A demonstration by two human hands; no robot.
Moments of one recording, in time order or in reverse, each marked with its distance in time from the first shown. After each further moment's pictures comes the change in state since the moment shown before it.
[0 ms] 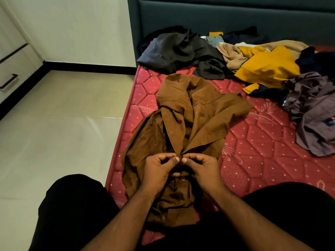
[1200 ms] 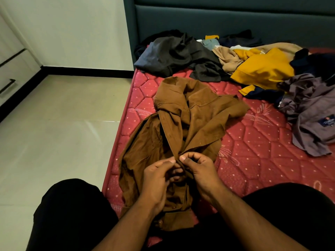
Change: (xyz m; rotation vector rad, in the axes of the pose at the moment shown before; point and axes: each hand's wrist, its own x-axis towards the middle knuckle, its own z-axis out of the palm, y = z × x) left_hand -0.018 0.003 0.016 -0.317 0.069 -0.152; right_hand -0.003 -0.013 0.002 0.056 -0.035 0.104
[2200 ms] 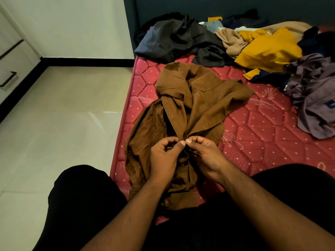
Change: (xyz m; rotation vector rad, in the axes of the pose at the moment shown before) left_hand 0.003 0.002 0.003 0.351 0.065 0.287; right_hand 0.002 -0.008 -0.002 0.129 -0.088 0.105
